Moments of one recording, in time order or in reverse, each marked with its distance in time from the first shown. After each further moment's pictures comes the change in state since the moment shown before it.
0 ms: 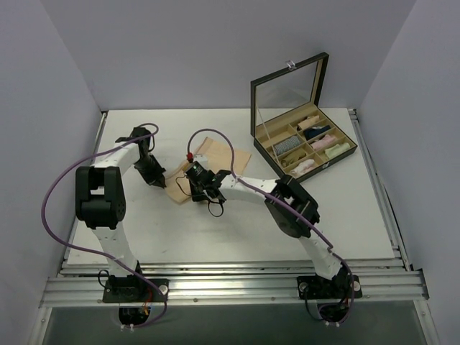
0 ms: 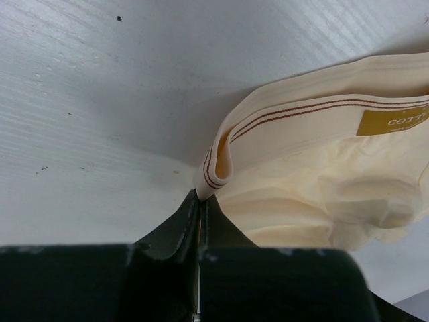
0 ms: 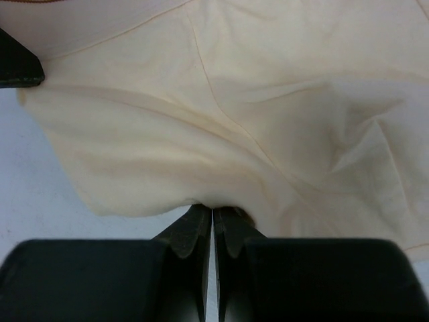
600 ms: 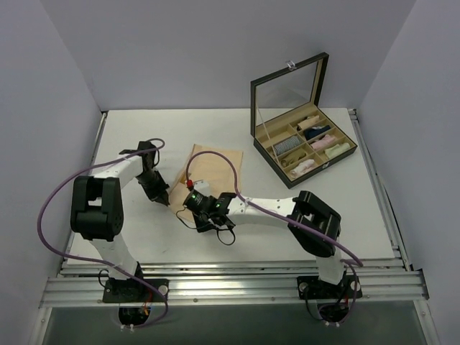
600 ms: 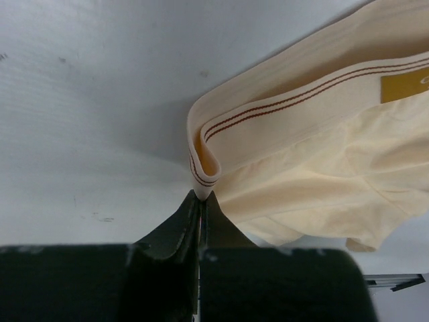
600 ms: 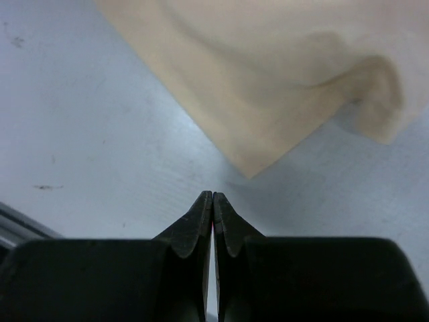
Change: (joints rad) left arm -0.045 -0.122 -0.182 -0.022 0.032 0.017; right arm 0.172 -0.275 -0.282 -0.144 0.015 0.101
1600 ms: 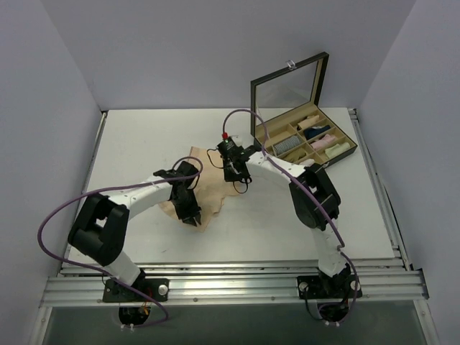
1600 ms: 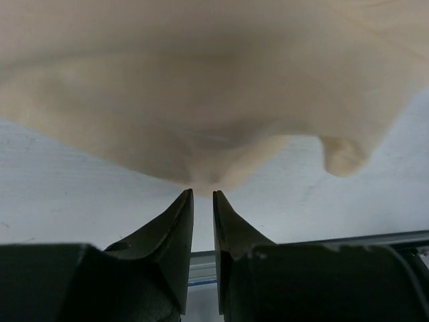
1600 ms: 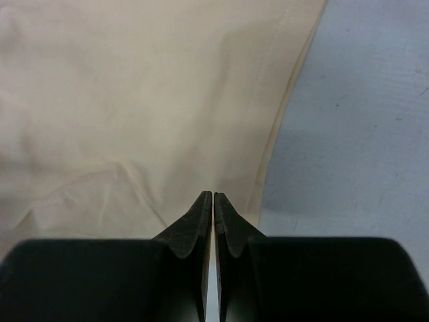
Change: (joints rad) left arm -0.435 -0.211 -0.223 0.118 0.005 -0.211; right arm -0.411 0.129 0.242 -0.102 0.025 -0.175
